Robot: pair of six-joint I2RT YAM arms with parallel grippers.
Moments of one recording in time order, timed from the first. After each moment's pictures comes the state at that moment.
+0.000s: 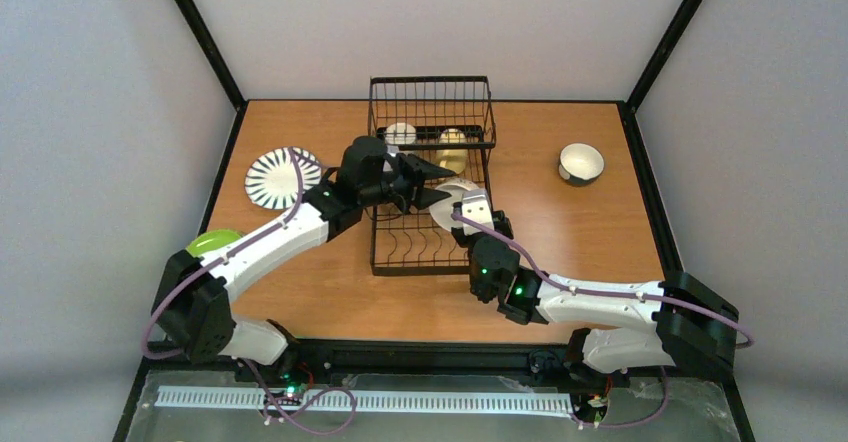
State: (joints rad) left arm -0.66 1.39 1.04 -0.03 0.35 -1.71; right arm 1.13 1.23 0.55 0.67 1.10 -0.34
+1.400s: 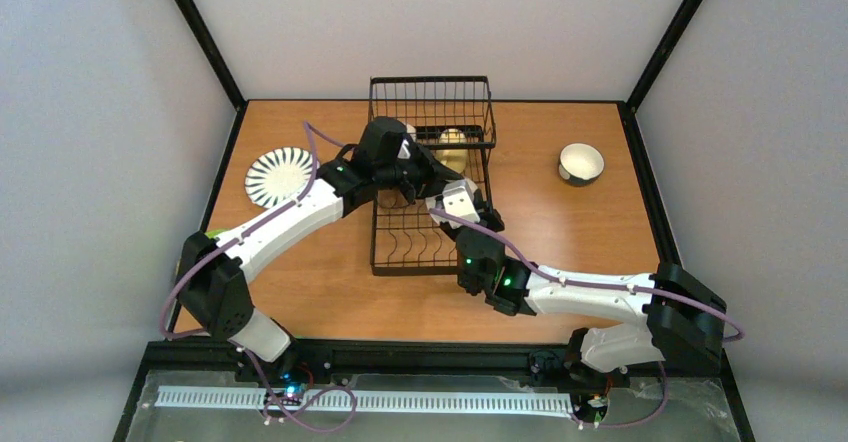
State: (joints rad) left arm -0.67 1.54 1.30 -0.31 0.37 -1.51; right arm 1.13 1.30 0.68 0.58 1.12 -0.46
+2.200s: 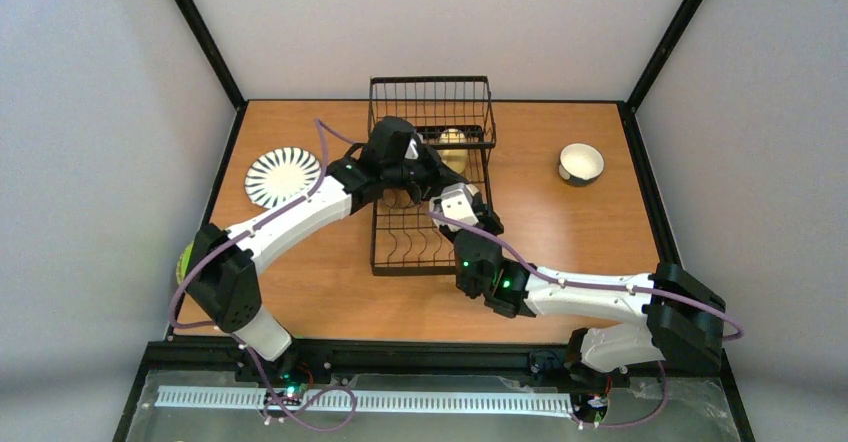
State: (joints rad) left arm -0.69 1.59 1.32 -0.29 0.40 -1.46; right arm 1.15 1.30 0.68 0.55 1.15 -0.46
